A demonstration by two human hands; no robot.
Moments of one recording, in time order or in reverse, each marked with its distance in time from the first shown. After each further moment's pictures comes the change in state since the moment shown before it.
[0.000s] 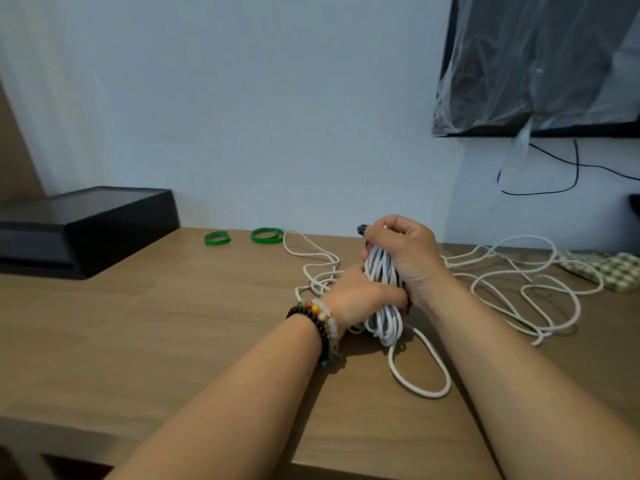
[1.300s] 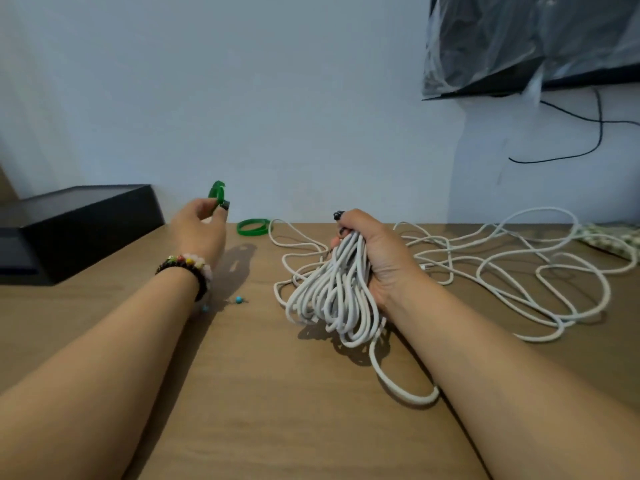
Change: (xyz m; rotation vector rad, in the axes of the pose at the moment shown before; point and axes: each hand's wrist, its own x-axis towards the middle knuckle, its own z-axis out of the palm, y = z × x) left_hand 0.031 -0.021 -0.149 0.445 1.055 0.119; right_hand 0.024 0.043 0.005 0.525 -0.108 0.394
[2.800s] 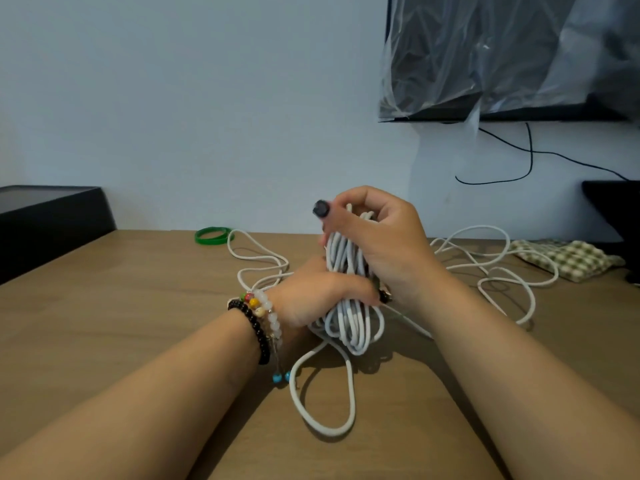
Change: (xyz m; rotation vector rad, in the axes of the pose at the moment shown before) left_hand -0.131 0.097 0.050 -0.577 -1.200 0.064; right_hand -0.063 -0.063 -0.003 -0.685 -0.034 -0.509
